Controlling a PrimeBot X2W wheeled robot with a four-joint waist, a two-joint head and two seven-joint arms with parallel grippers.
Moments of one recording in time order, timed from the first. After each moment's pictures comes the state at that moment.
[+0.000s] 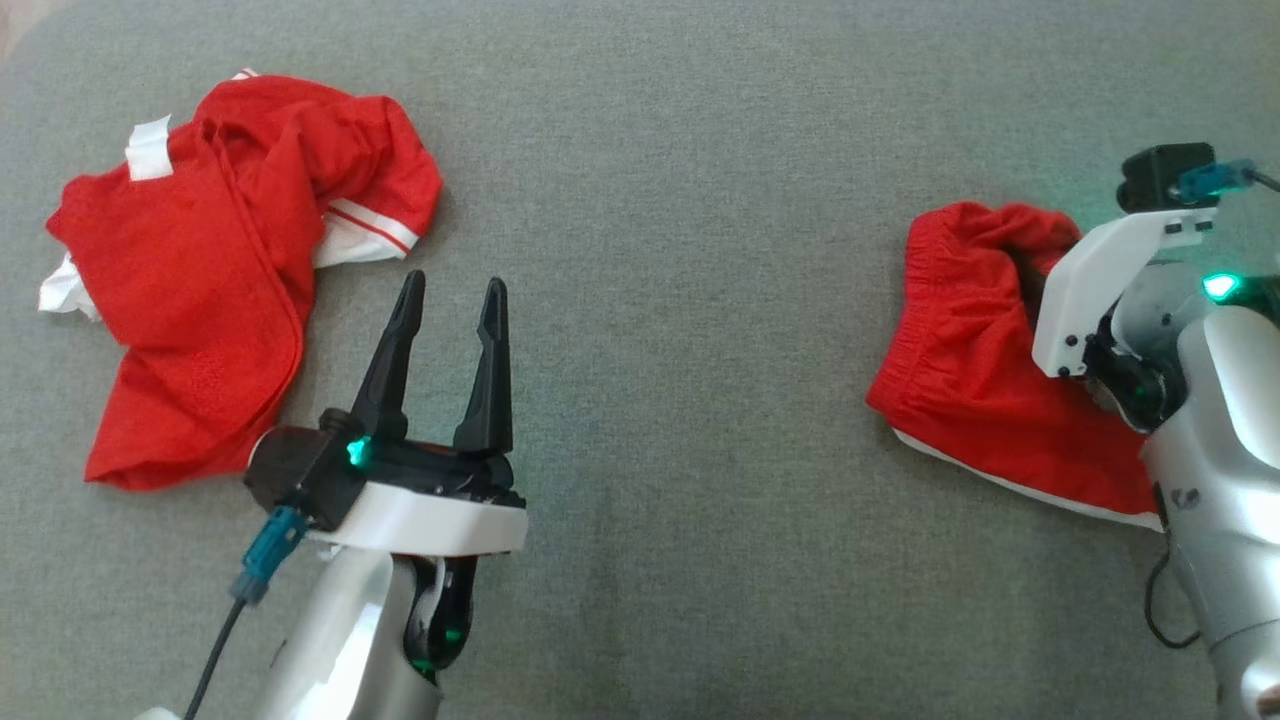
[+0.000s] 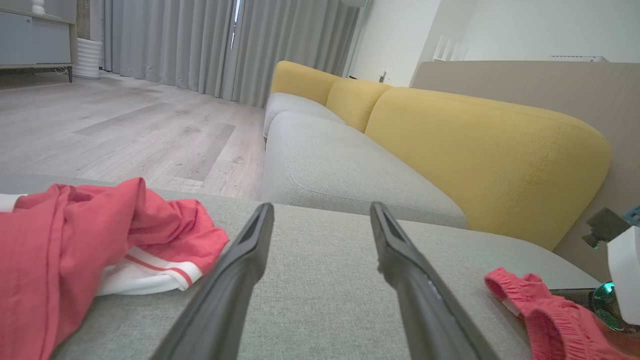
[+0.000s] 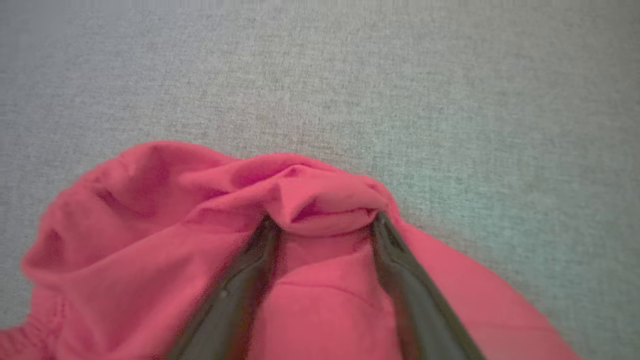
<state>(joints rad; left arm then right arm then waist) -0.26 0.05 -0.30 0.19 -0.36 -0.10 -0.26 -0.67 -0.25 0.16 0.72 0.30 0.13 0.51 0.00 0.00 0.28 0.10</state>
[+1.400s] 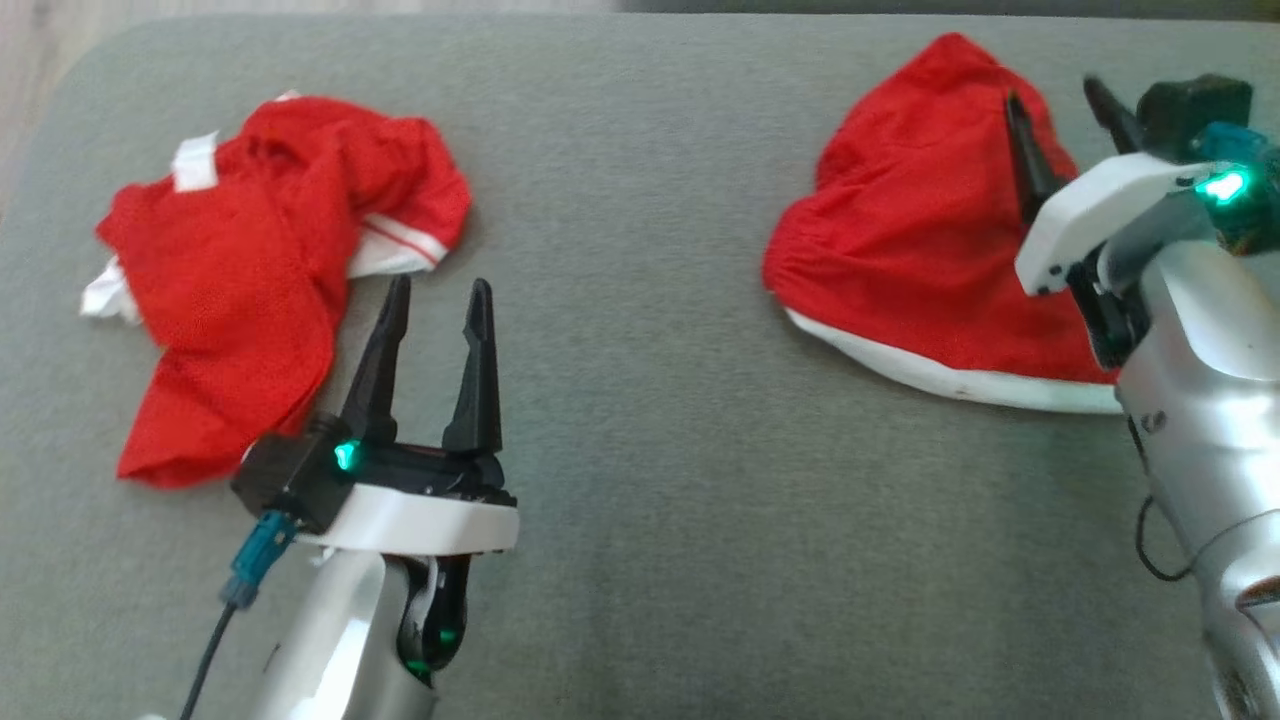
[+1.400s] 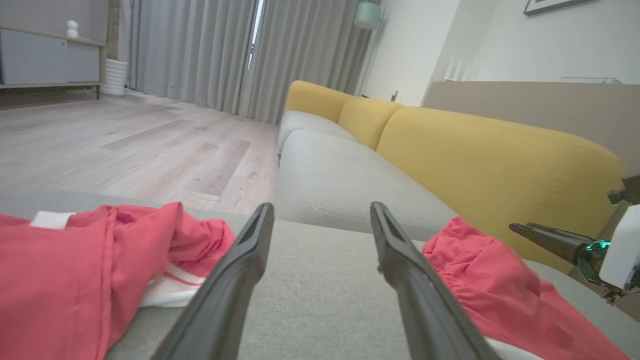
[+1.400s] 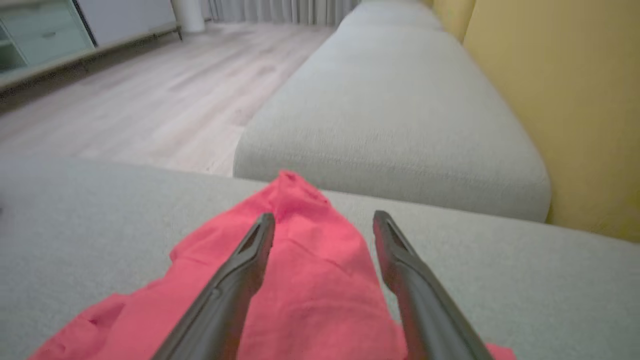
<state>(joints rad) -0.26 0.05 -0.28 0.19 -0.38 -0.09 -0.26 -0.91 -0.23 0.28 1.07 0.25 0.13 -0.14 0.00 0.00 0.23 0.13</state>
